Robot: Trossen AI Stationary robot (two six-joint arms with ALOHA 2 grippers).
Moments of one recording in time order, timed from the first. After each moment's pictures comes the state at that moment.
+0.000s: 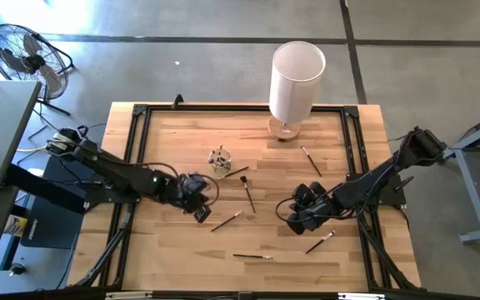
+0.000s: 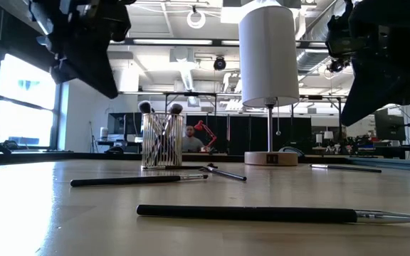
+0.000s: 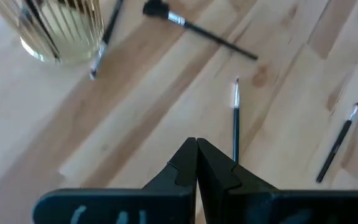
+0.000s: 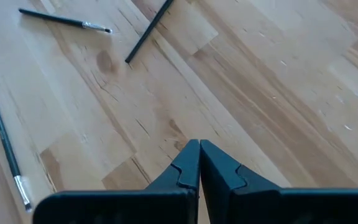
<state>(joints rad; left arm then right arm) -0.37 1.33 0.86 -0.50 -0.35 -1.01 0.52 1.38 0.74 -0.46 0.44 1.14</state>
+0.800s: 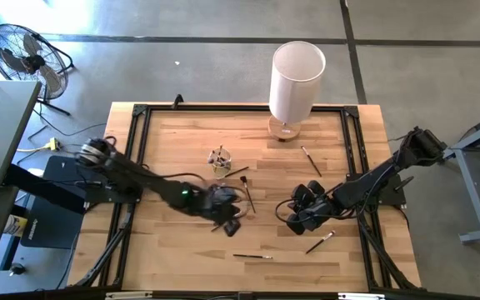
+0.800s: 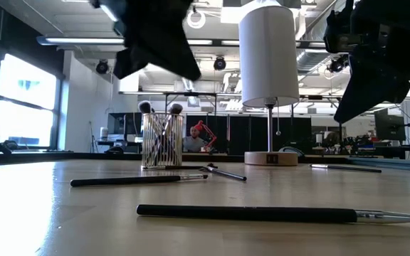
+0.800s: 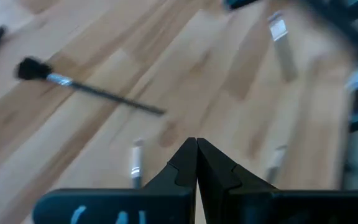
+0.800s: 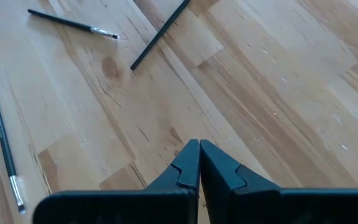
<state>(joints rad) -0.37 1.67 1.16 -0.30 -0.36 -0.89 0.52 1.38 0.74 -0.44 0.46 1.06</state>
